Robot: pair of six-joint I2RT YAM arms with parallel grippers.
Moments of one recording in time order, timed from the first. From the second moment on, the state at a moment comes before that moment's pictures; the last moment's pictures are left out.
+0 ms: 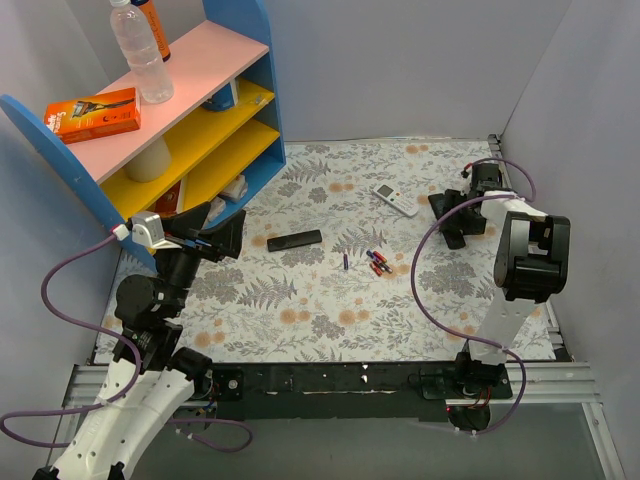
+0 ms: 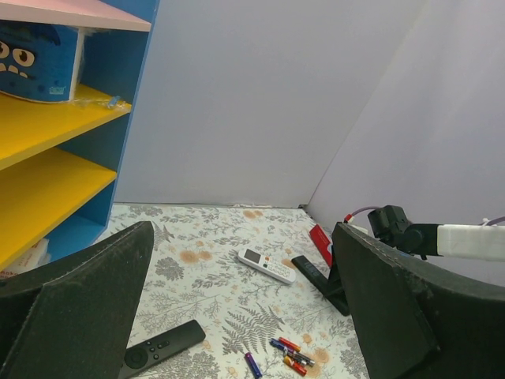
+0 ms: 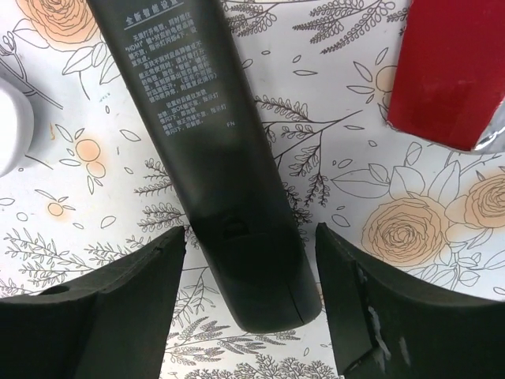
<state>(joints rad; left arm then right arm) -0.42 0.43 0.63 0.17 -0.06 -0.41 -0.10 1.89 1.23 -0.43 -0.09 0.08</state>
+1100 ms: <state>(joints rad) -0.42 0.79 0.69 0.03 0.10 -0.55 0.05 1.57 1.00 -0.38 -0.01 0.03</state>
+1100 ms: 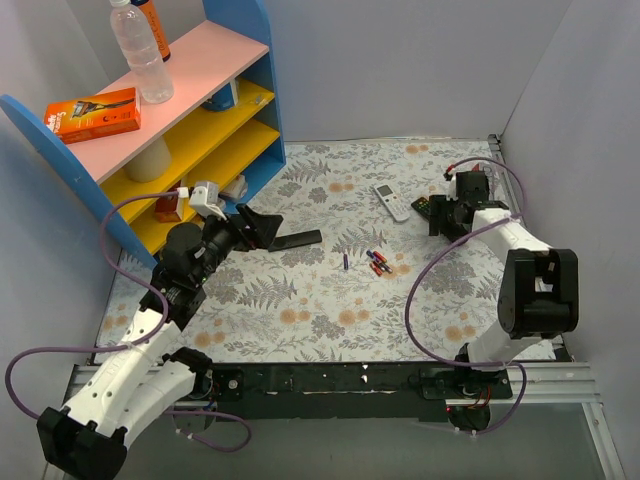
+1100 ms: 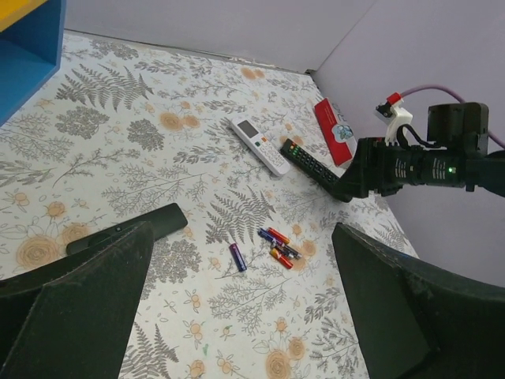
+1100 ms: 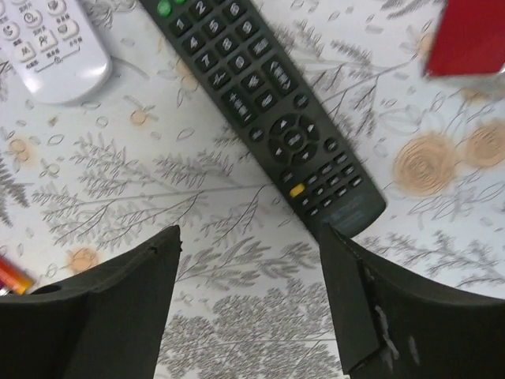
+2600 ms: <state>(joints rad) -0.42 0.89 0.62 0.24 0.37 -0.58 0.19 1.37 0.99 -0.34 -0.46 -0.08</state>
